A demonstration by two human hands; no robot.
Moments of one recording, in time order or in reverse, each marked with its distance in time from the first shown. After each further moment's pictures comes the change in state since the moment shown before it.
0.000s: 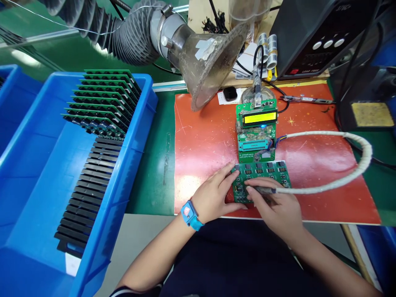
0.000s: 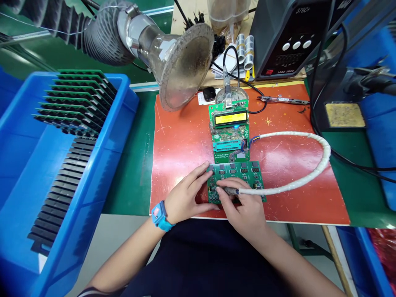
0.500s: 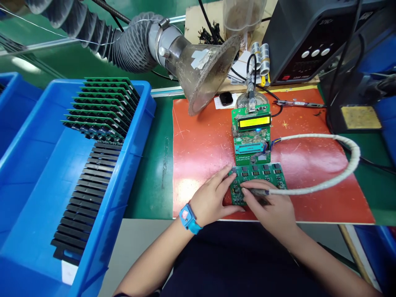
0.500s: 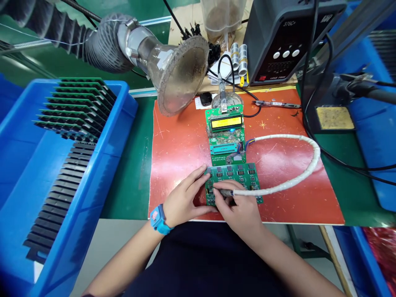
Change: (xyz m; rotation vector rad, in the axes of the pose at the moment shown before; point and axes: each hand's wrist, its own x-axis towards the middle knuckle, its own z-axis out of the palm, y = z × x) left_hand -0.001 0.000 0.000 0.018 -0.021 -0.015; right_hand 0.004 -0.001 0.004 -0.013 0.028 -0.033
